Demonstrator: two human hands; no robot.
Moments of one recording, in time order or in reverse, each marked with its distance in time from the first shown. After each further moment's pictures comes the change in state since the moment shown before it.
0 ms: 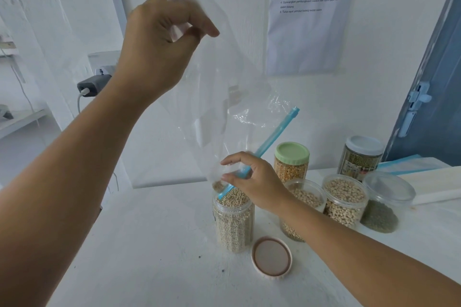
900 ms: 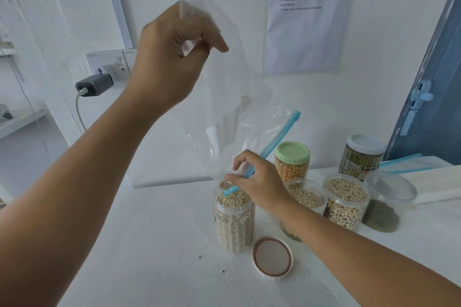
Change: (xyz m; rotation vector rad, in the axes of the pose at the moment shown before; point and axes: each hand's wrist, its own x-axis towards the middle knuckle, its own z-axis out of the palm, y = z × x) left_hand -0.013 0.007 0.014 0.010 -0.025 0.019; right_hand 0.001 0.011 0.003 -0.107 0.132 0.015
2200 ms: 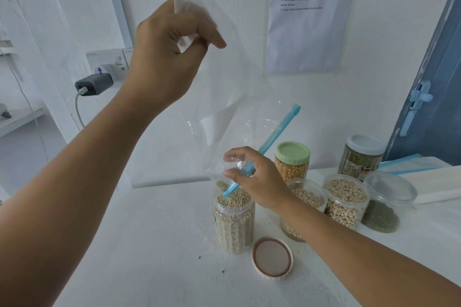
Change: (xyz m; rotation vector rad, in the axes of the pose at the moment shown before) left_hand 0.000 0.000 -0.004 -0.007 0.033 -0.025; right_hand 0.001 -0.007 -0.007 0.108 -0.113 -0.015
